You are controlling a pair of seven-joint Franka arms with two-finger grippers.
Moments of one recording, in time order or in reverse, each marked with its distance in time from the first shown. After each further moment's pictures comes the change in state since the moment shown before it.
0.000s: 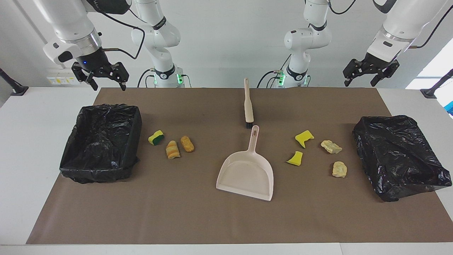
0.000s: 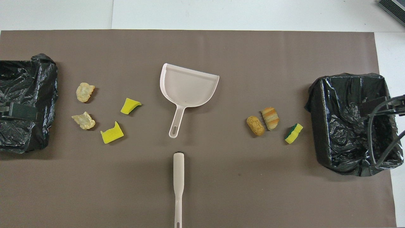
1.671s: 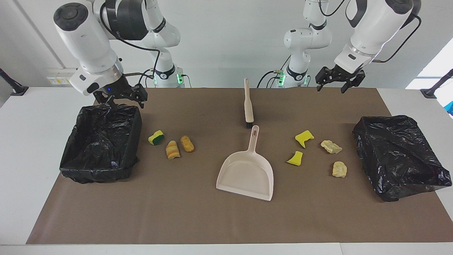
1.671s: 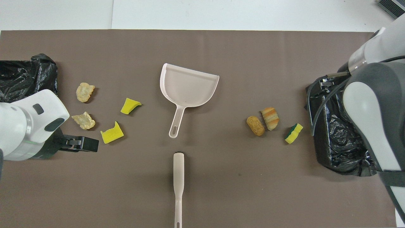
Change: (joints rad) left arm -0.162 -0.147 -0.039 -0.317 -0.052 0.082 -0.127; right arm 0.031 0.259 0.119 0.106 0.000 0.079 0.054
